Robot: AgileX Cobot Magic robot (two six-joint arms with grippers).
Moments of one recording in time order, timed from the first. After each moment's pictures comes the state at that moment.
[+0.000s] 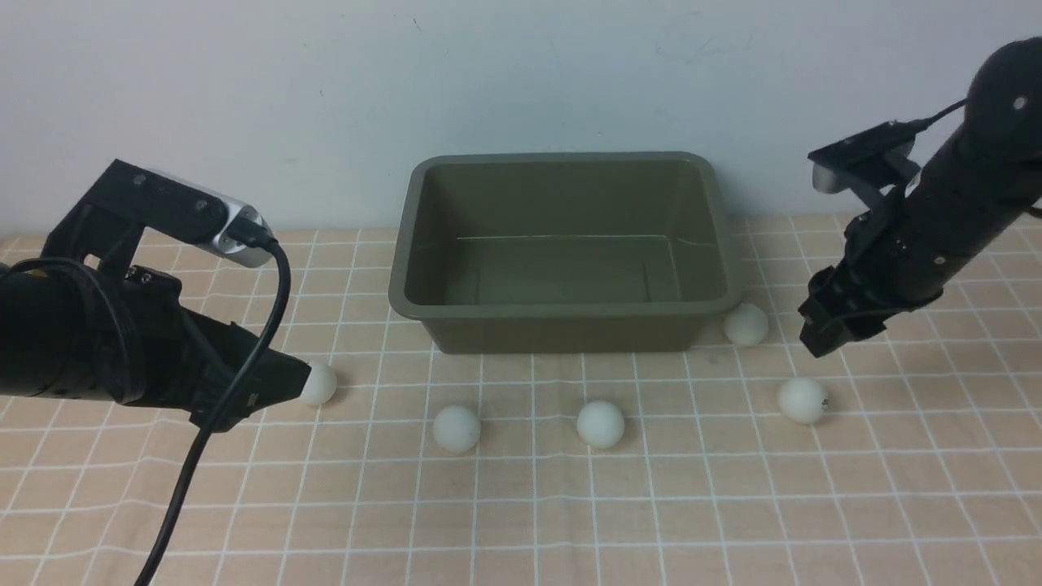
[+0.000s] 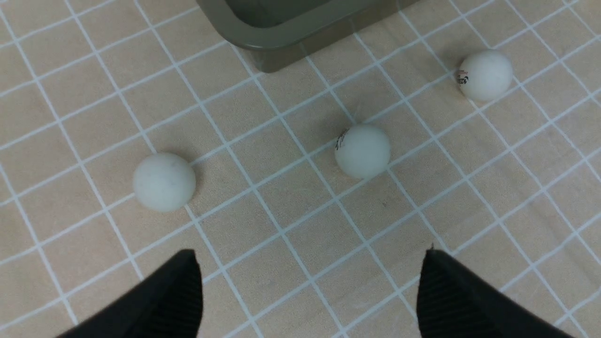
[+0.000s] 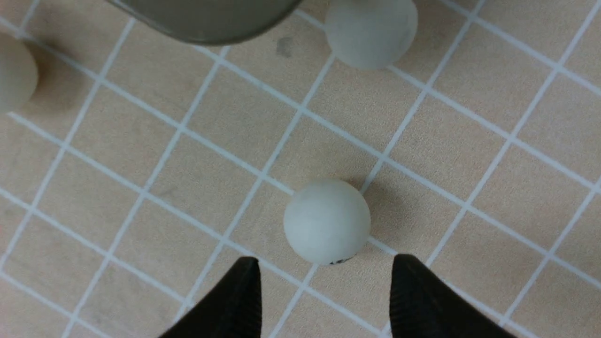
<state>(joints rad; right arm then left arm) 0.16 1.84 -1.40 0.17 1.07 -0.44 0.00 1.23 -0.84 -0.65 0.73 0.89</state>
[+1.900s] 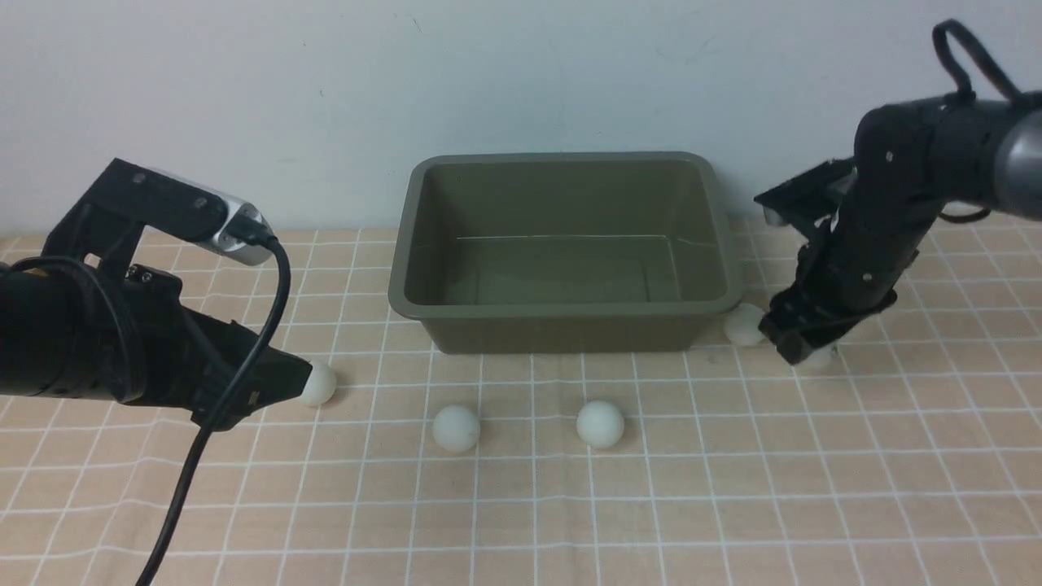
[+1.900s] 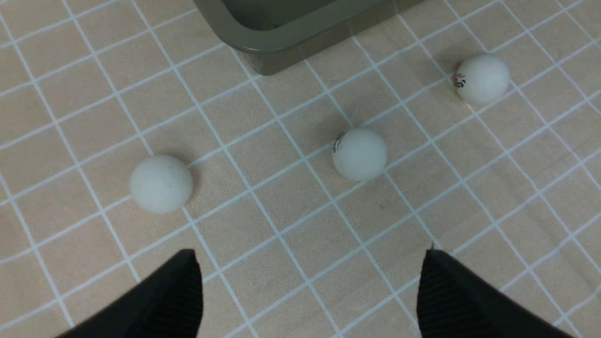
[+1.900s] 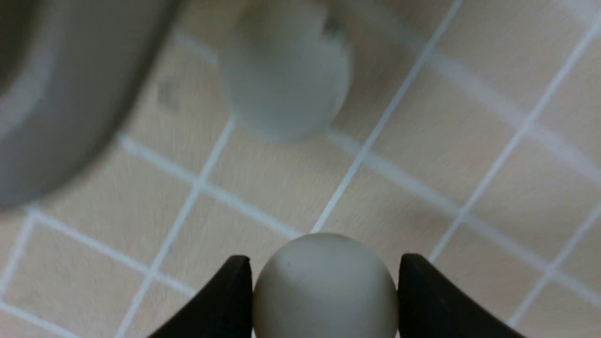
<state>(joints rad) 0.21 2.03 -1.60 -0.01 1.05 -0.31 0.00 1.23 -0.84 -0.66 0.73 0.89</state>
